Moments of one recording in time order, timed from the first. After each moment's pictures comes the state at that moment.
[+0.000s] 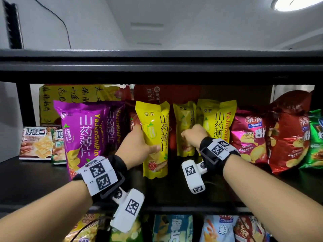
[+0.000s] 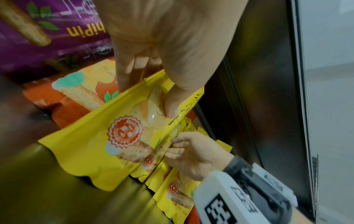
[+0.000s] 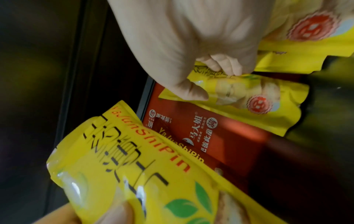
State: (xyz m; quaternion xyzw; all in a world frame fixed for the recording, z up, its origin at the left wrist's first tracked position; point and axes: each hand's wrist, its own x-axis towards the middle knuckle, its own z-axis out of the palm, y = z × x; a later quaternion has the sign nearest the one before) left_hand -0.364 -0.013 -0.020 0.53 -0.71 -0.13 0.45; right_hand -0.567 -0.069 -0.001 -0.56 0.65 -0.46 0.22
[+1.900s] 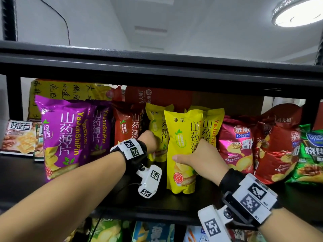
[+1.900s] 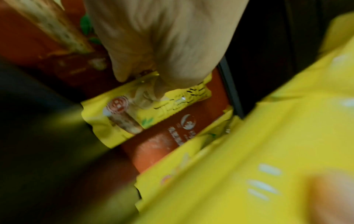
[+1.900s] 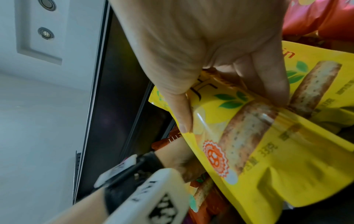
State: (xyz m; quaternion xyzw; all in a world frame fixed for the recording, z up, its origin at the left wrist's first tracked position) left_hand -0.440 -0.087 -0.010 0.59 -0.69 -0.19 0.37; right_hand -0.628 -0.004 -0.022 -0.70 0.58 -0.39 0.13
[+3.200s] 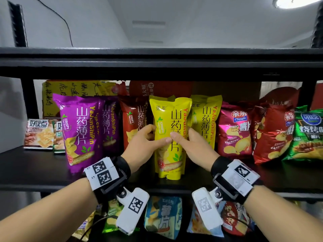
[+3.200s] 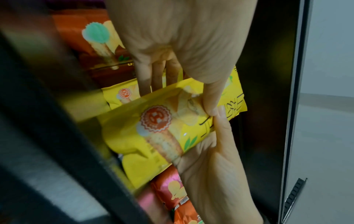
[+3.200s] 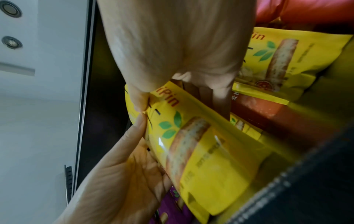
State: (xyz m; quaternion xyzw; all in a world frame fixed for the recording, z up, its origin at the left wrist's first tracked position) left_hand -0.415 0.018 -0.047 0.33 -0.66 -0.38 0.56; right_hand -0.601 0.021 -0.037 -0.75 0.41 -0.47 0.22
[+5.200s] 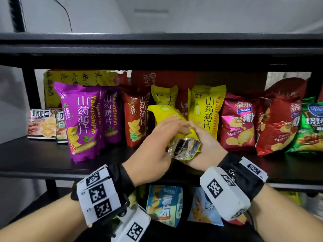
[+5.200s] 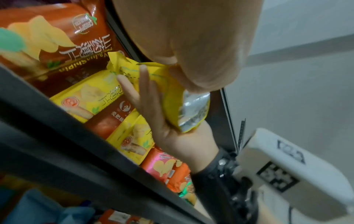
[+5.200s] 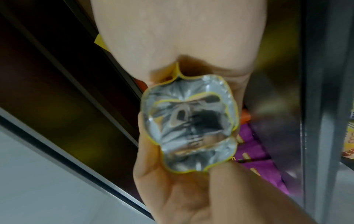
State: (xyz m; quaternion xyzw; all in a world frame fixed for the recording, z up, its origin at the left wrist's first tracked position) left_hand -0.432 0.090 -0.047 0.26 -0.86 -0.04 0.43; right_hand -0.590 0.046 -0.037 -0.33 0.23 -0.49 0.77
